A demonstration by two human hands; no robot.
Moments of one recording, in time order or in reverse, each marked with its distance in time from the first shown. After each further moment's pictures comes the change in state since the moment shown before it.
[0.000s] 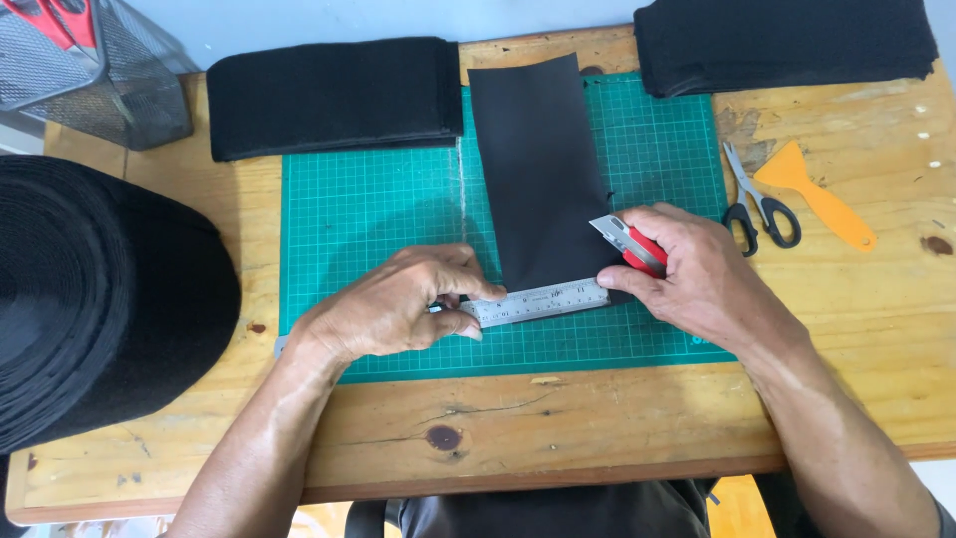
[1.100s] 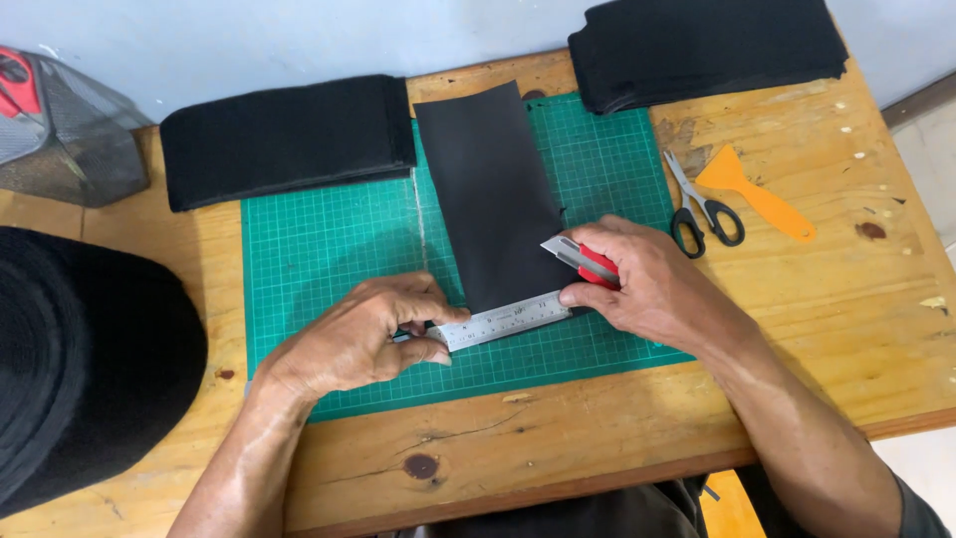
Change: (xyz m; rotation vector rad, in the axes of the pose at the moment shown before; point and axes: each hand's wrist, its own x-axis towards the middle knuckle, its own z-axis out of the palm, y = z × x) left_hand 0.004 -0.006 0.003 0.010 0.014 -0.019; right_hand -0.004 -0.009 -0.005 0.017 -0.053 0.040
